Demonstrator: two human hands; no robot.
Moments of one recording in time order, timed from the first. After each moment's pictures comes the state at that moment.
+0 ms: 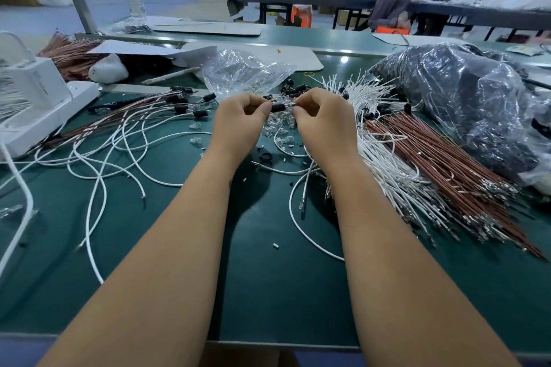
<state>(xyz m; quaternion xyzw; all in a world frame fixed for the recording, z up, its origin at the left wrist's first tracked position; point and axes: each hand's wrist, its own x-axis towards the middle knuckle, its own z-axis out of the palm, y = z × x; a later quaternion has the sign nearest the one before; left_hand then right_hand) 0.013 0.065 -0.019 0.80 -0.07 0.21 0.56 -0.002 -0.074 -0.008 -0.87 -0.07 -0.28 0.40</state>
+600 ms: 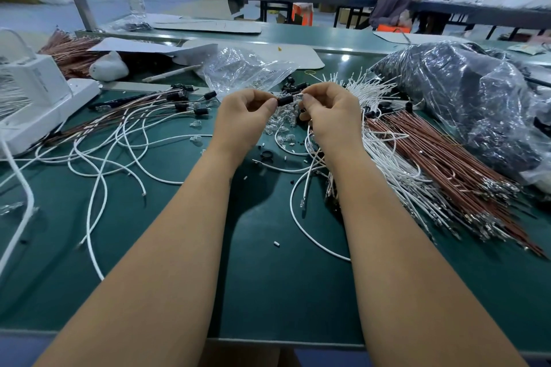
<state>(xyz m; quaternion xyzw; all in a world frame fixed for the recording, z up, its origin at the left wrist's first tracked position) 0.013 0.064 -0.020 0.77 -0.09 0.19 0.60 0.002 -0.075 -0.007 -0.76 -0.04 -0.23 0.61</state>
